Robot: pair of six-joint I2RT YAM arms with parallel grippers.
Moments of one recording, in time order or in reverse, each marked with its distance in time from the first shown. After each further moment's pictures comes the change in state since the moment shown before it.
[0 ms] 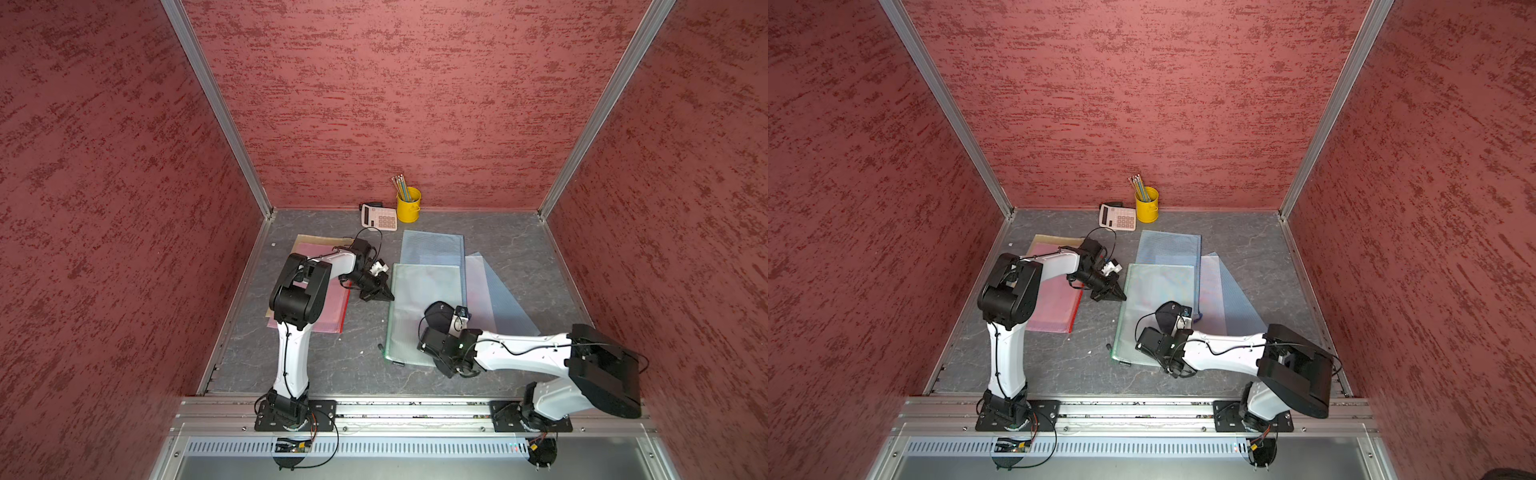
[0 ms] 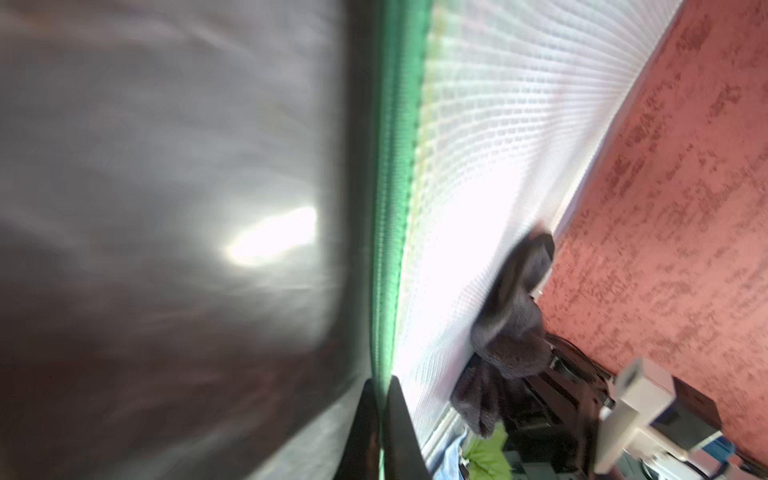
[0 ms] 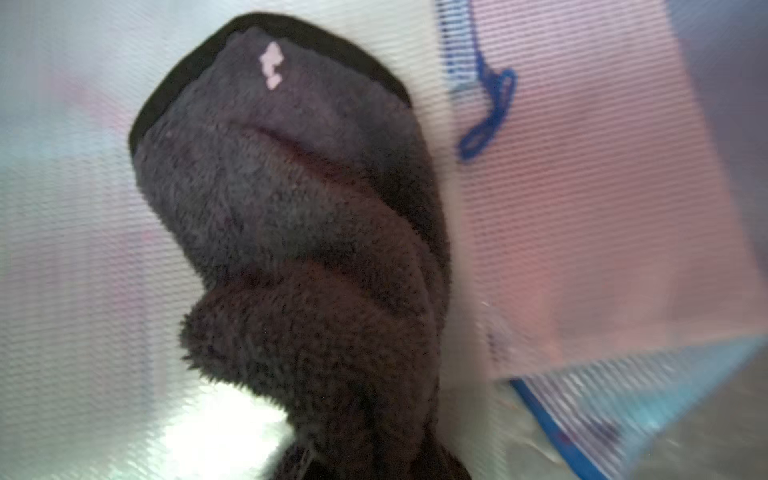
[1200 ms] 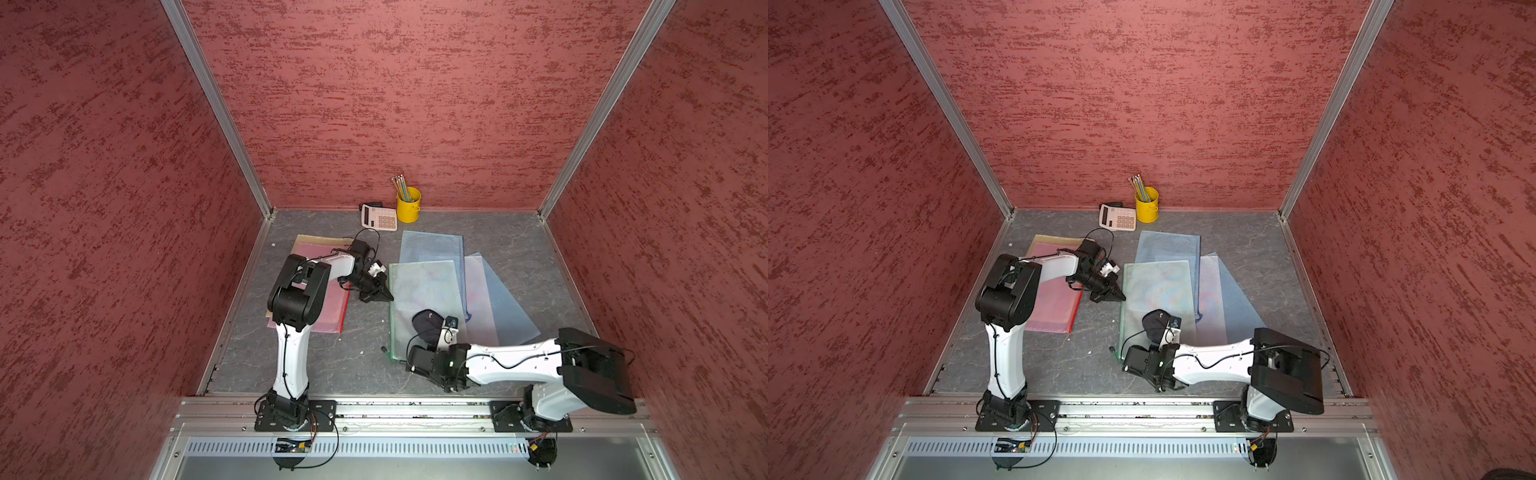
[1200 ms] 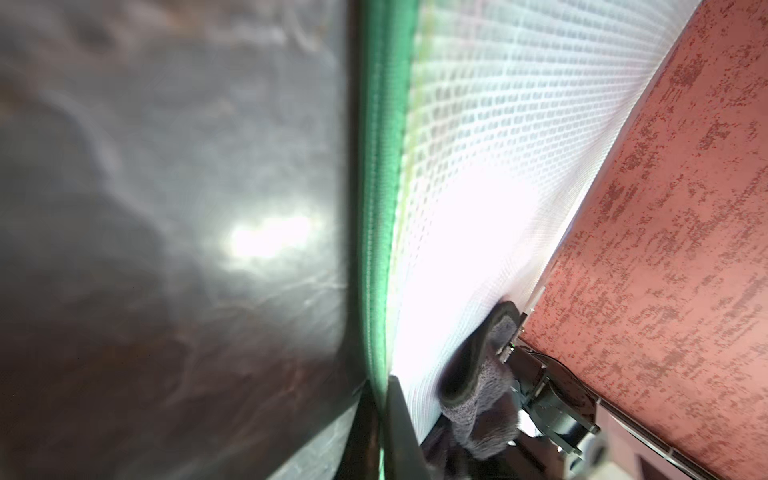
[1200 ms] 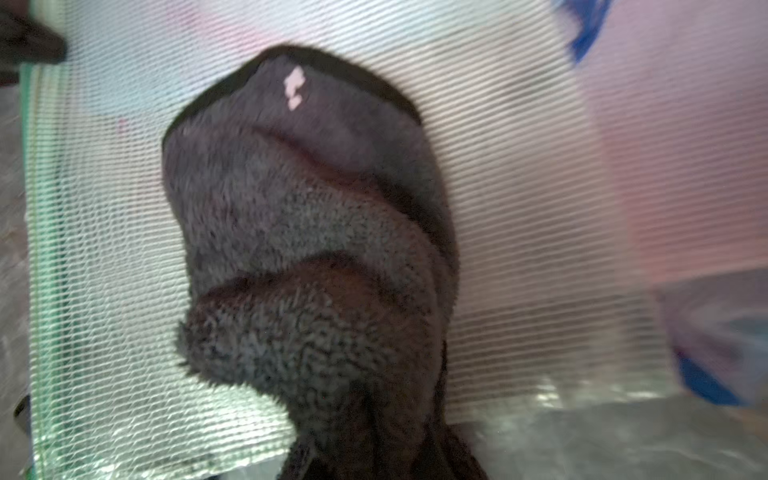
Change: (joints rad) left arm -0.007 -0.017 -0.032 0.048 -0.008 -0.074; right arm 0.116 0.051 0.045 0.060 0.037 0.144
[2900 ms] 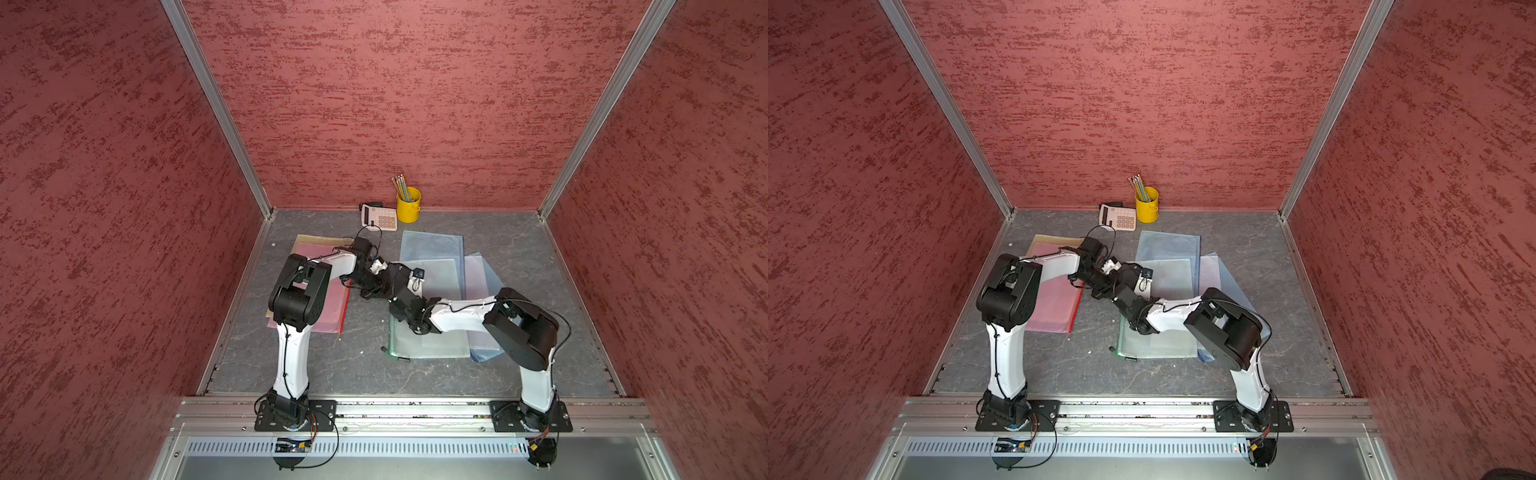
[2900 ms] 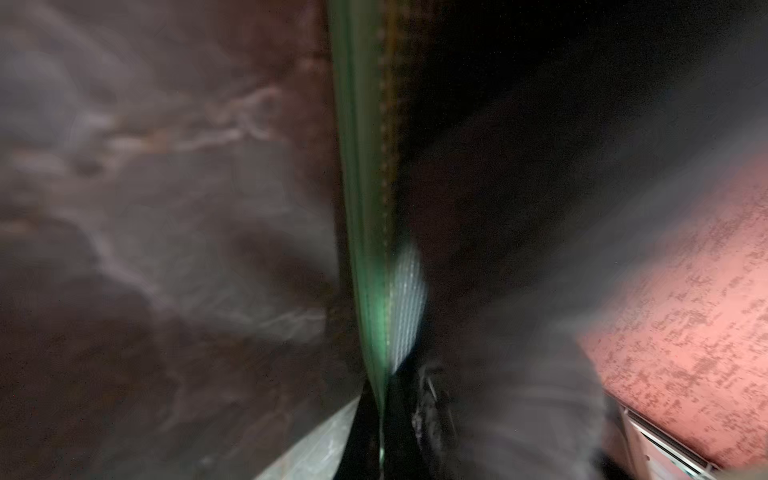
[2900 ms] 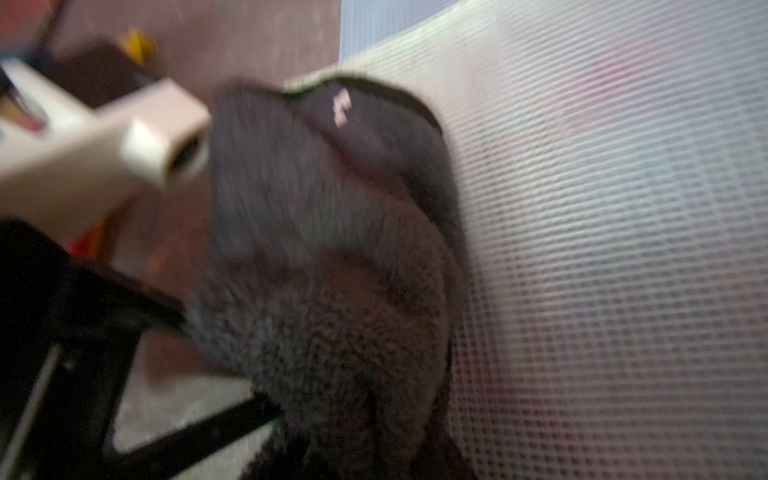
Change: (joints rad) left arm -0.018 0.002 0.027 0.004 -0.033 0.016; right arm -0.303 0.419 0.238 0.677 -0.069 -0.420
